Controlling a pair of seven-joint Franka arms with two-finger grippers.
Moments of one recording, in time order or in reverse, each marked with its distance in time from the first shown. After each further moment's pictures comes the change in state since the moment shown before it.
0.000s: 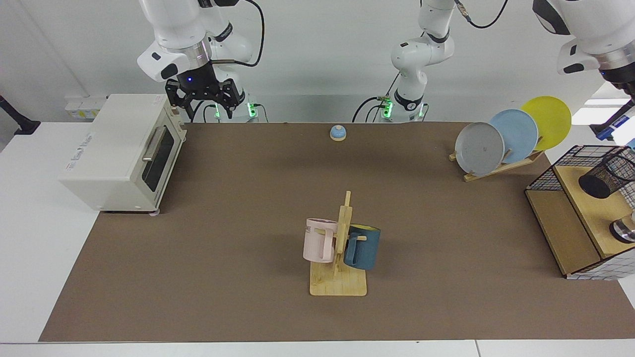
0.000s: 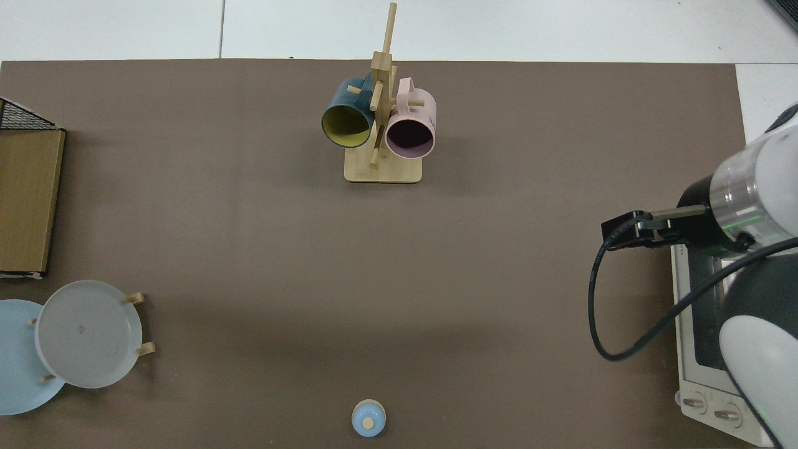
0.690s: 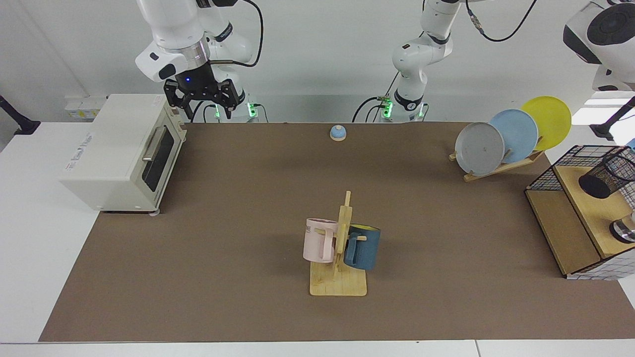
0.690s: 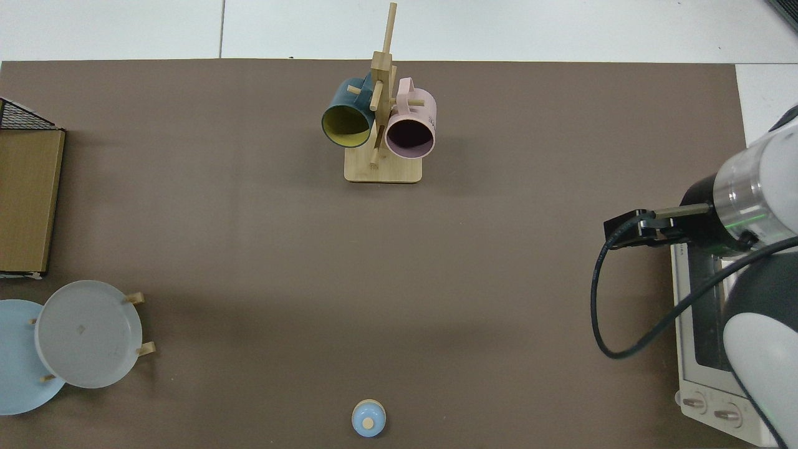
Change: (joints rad) left arm 0.117 0.094 -0.002 0.000 0.172 0.121 0.128; right arm -0.003 0.000 0.000 0.000 0.002 0.001 0.000
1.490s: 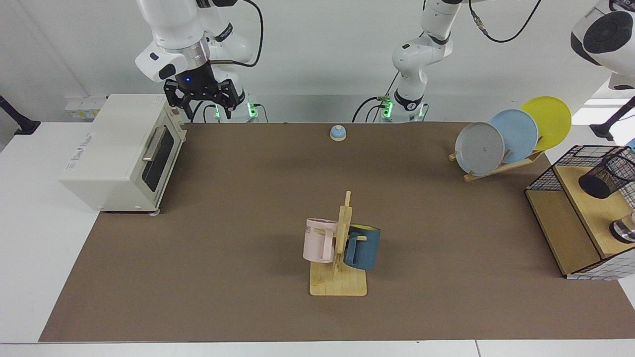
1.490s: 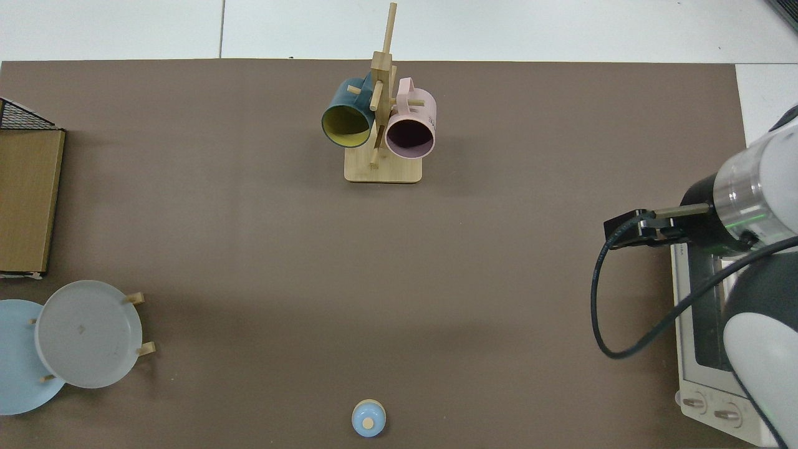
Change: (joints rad) left arm -0.053 0.003 0.100 -0.006 0.166 0.123 0.003; right arm 0.000 0.000 0.000 0.000 0.000 0.000 0.000
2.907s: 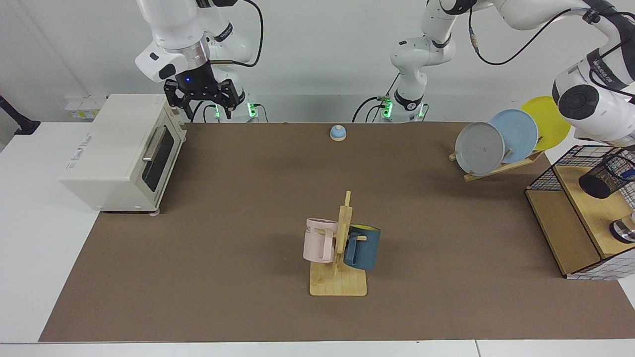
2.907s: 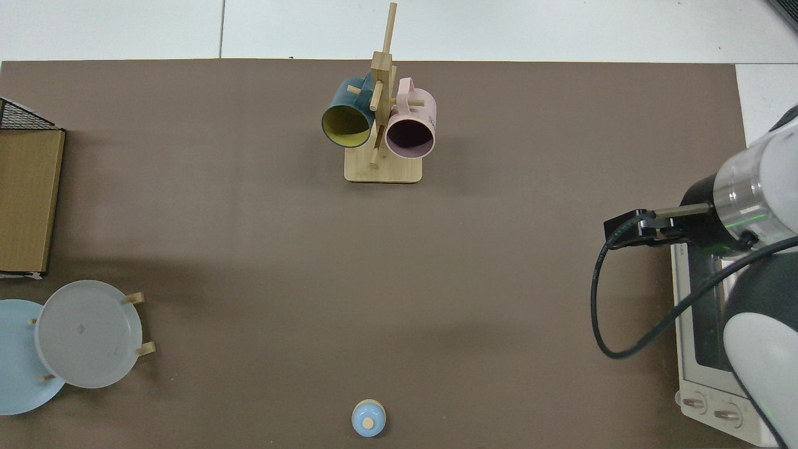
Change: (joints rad) left arm -0.229 0.084 0.303 -0.191 -0.042 0.095 -0.219; right arm 0.000 0.000 0.000 0.000 0.000 0.000 0.000
